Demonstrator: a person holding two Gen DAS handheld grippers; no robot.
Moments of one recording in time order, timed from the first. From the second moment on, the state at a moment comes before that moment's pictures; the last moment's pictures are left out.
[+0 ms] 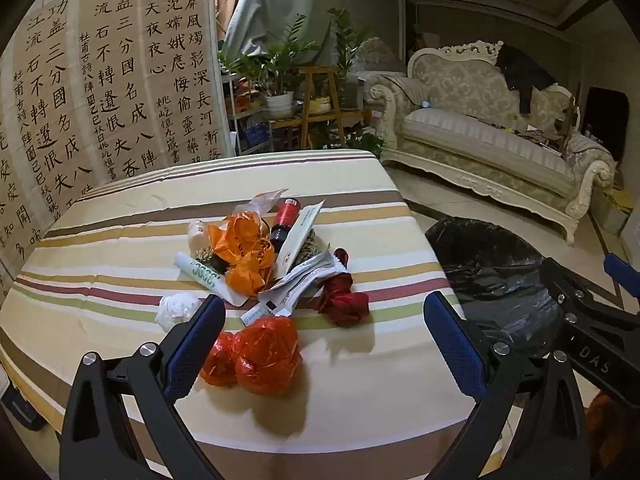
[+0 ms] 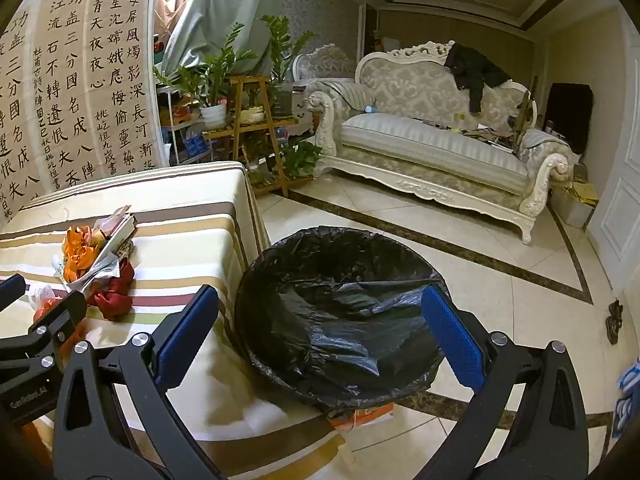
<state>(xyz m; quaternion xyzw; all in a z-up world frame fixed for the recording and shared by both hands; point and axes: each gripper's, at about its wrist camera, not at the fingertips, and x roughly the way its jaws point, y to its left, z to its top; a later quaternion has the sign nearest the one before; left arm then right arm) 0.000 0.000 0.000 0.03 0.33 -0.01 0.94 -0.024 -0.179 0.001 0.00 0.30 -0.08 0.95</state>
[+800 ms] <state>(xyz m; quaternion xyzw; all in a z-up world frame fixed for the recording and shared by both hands) 0.001 0.009 0.010 0.02 0.32 0.00 0.95 -0.024 -0.184 0.005 0.00 0.29 -0.08 0.95</state>
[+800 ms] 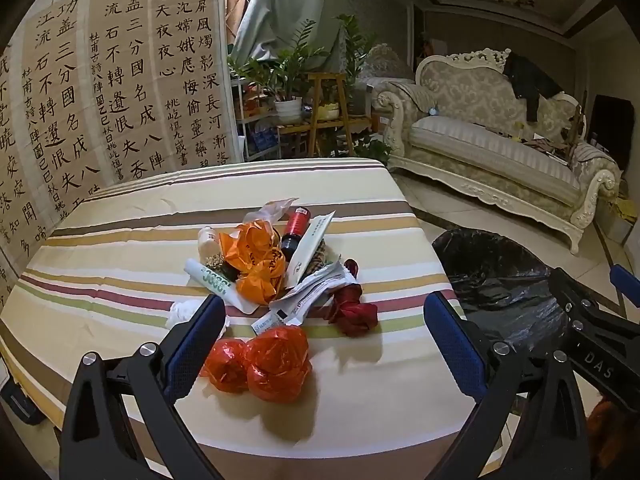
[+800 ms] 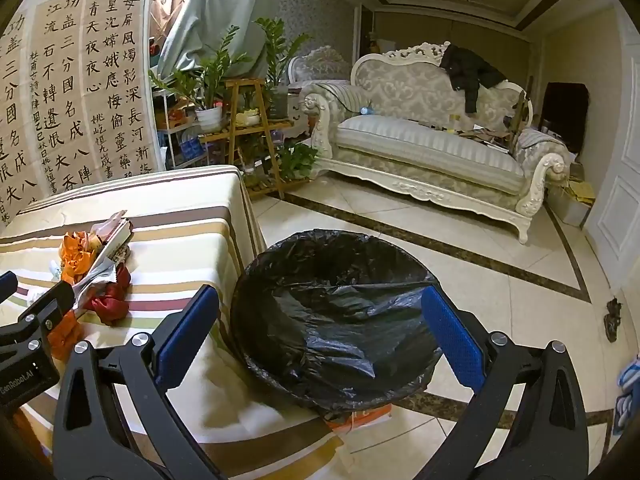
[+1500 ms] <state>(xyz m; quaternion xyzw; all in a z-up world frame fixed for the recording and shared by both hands) 0.001 0.008 0.001 0.02 0.32 0.00 0.95 -0.026 -0.188 0.004 0.01 0.29 -0.09 0.95</state>
